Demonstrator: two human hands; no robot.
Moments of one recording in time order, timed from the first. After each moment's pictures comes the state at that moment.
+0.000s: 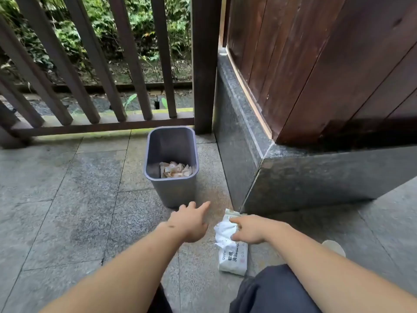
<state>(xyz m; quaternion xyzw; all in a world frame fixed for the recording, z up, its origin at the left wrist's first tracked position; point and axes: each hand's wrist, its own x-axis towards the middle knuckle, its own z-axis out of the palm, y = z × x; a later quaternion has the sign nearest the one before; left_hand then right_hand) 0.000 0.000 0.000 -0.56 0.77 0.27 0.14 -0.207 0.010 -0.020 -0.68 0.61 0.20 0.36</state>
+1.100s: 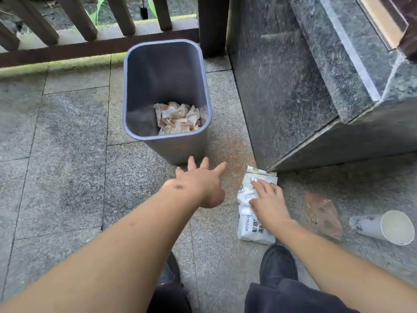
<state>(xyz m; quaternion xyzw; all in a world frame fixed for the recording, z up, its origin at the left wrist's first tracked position) -0.007 -0.092 -0.086 -0.54 0.70 0.34 0.32 -0.210 -0.010 -0.252 -0.76 0.61 0.19 0.11</state>
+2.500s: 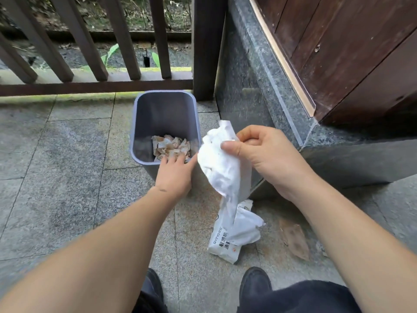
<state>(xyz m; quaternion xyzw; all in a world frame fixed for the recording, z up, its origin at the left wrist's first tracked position) 0.029 -0.126 -0.095 -0.59 0.80 0.05 0.12 -0.158 -0.072 0.083 -0.51 0.62 -0.35 0.48</state>
